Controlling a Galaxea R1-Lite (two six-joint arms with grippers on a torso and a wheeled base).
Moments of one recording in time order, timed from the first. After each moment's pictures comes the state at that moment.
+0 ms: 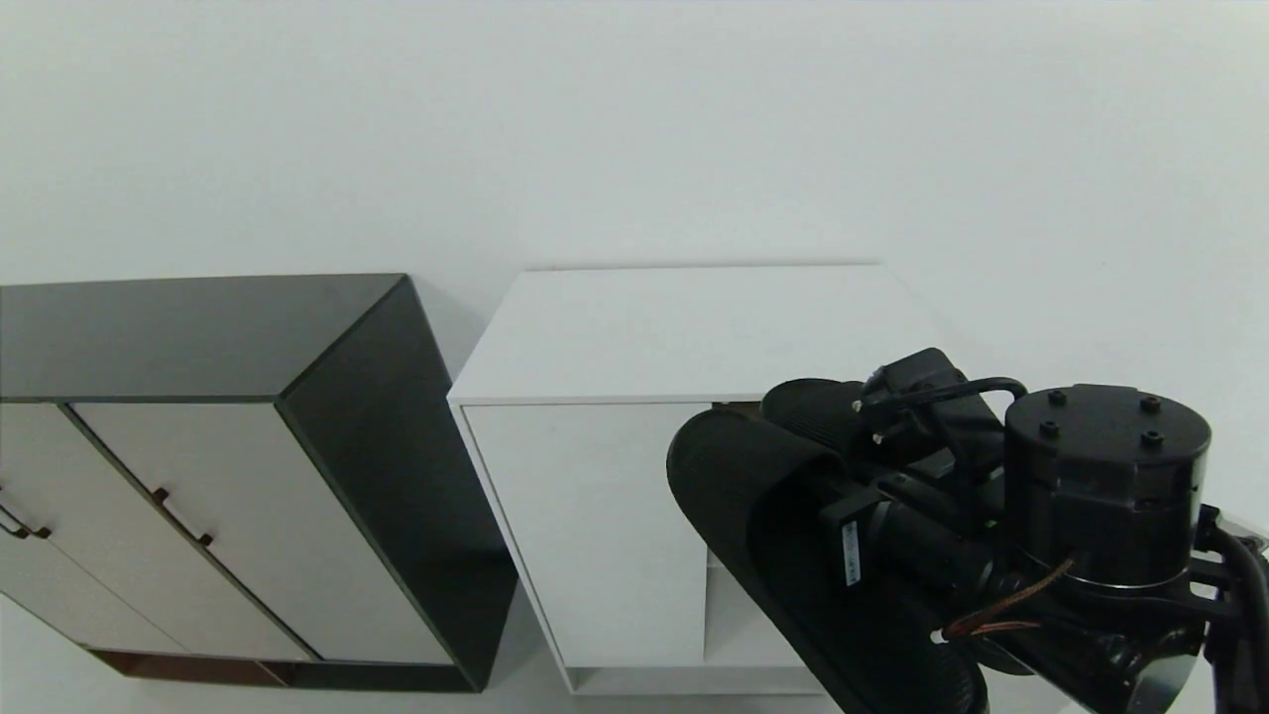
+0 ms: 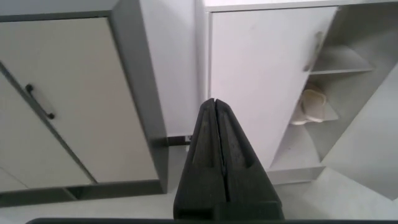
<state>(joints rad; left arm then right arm) 0.00 0.00 0.00 0.00 -0.03 0.03 0.90 1.60 -0.70 -0.68 -0.45 0.04</state>
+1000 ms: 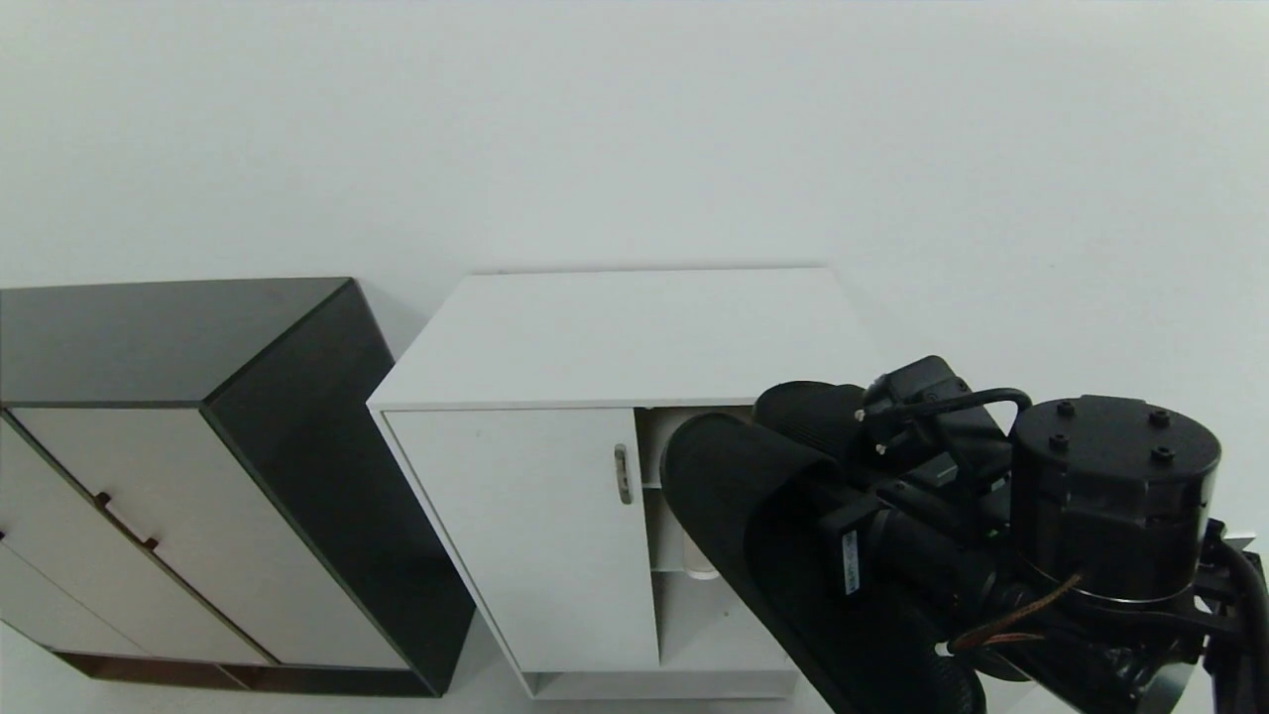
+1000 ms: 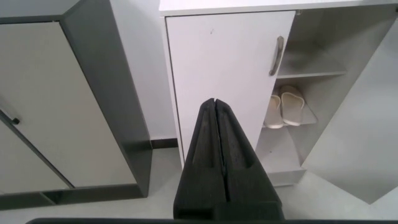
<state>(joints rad) 0.00 0.00 0.00 0.00 -0.04 0.03 0.90 1.61 -0.67 -0.73 -0.42 0.03</state>
